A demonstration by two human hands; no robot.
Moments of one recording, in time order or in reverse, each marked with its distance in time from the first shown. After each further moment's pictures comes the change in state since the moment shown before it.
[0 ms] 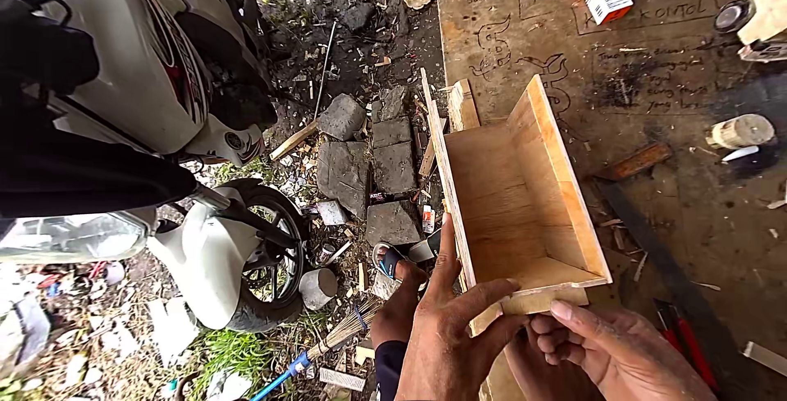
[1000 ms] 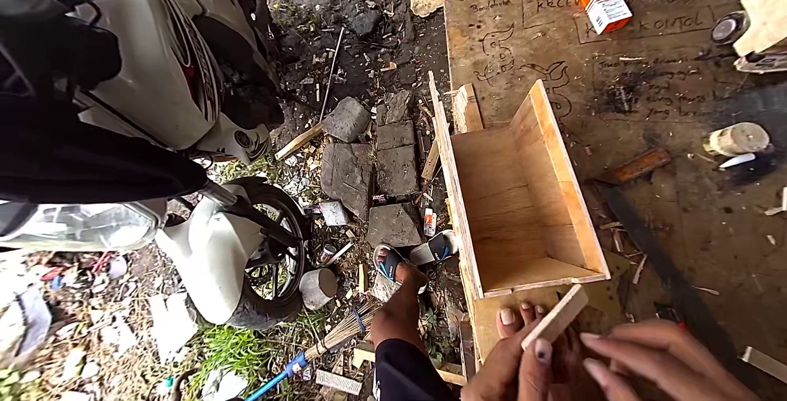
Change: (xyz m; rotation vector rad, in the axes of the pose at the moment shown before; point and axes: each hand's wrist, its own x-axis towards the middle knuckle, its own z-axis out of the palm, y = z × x) left_hand -0.047 0.079 0.060 -0.744 0.335 -0.515; right_hand -0.022 0.013 -0.042 -0.949 -0.048 -0.953
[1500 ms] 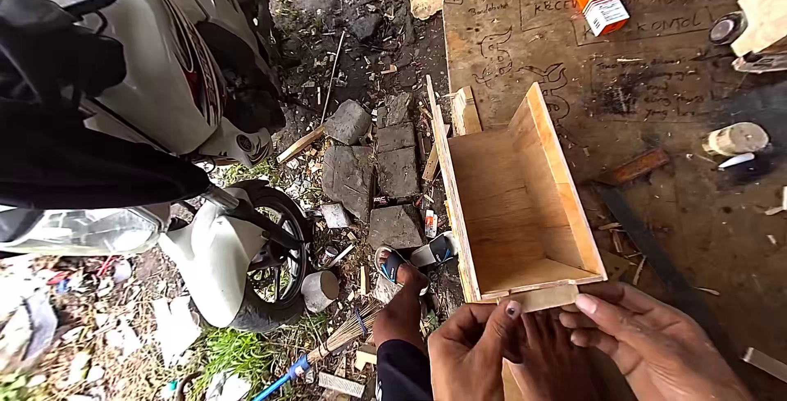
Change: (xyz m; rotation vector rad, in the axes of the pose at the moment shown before) left_hand 0.040 0.012 -0.017 0.051 0.093 -0.175; right_hand 0.038 -0.012 0.008 0.742 0.166 0.829
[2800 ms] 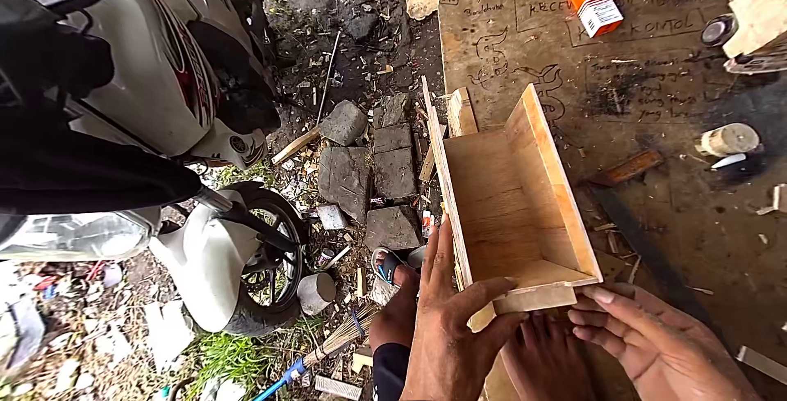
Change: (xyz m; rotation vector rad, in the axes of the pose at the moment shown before) left_hand 0.054 -0.002 -0.033 0.771 -0.247 0.776; right_hand 0.001 -0.006 -0.001 0.070 0.145 0.072
